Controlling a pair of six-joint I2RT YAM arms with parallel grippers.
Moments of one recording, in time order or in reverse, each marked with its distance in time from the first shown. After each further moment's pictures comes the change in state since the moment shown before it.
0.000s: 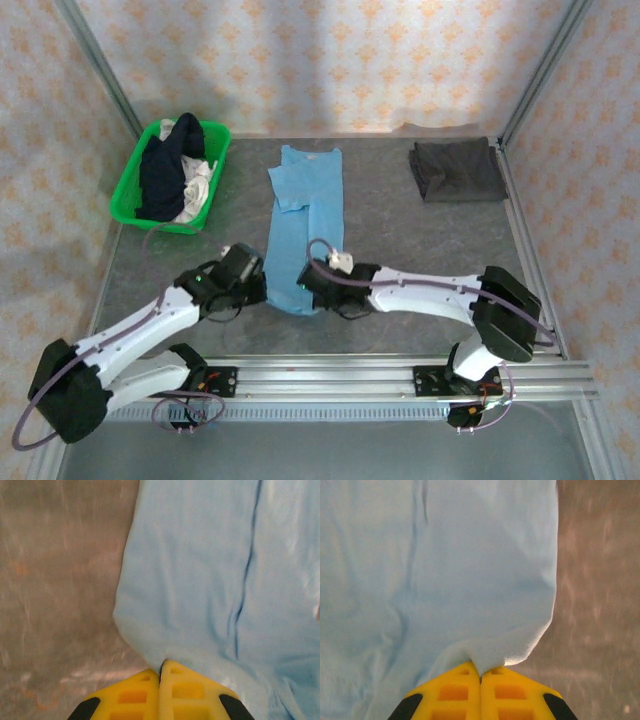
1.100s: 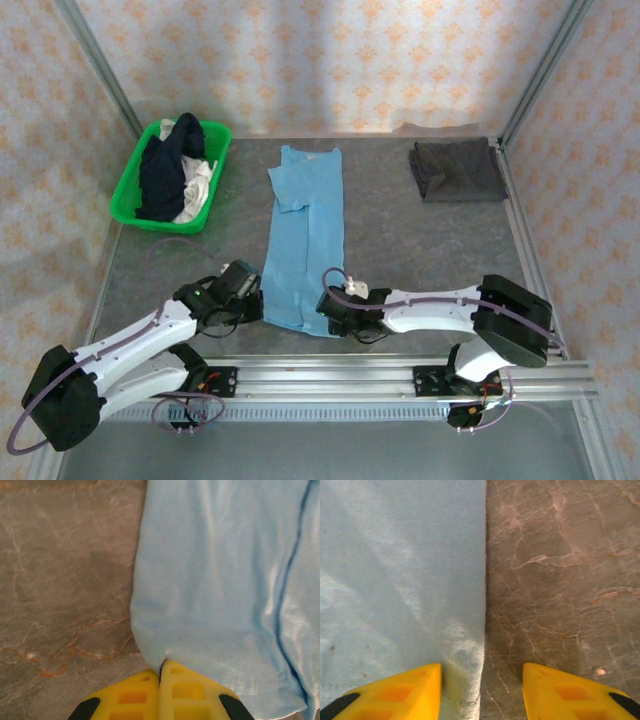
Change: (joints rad) left arm -0.057 -0.111 -0.198 0.000 0.061 -0.031; right arm 0.091 -0.052 -0.323 0.151 -0.106 0.105
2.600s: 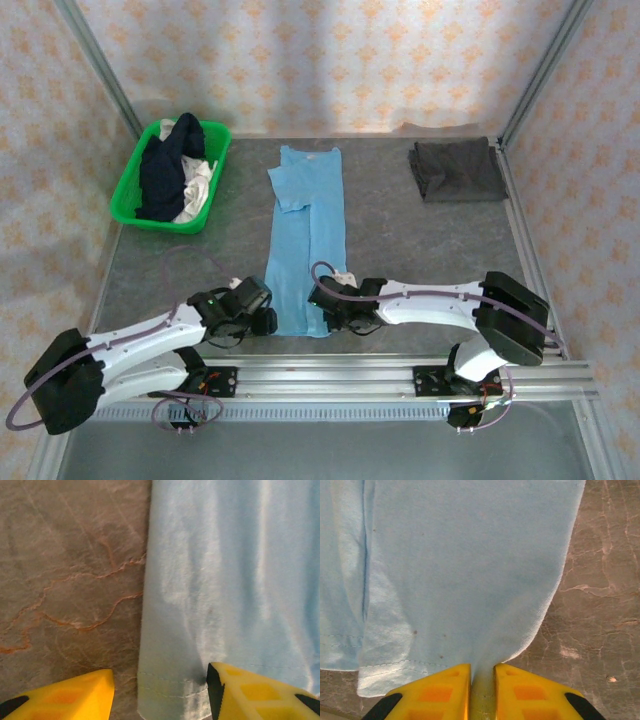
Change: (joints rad) left arm -0.145 0.071 -0.061 0.056 -0.021 -0.108; right arm -0.023 0.003 0.126 -0.099 -0.033 -0.187
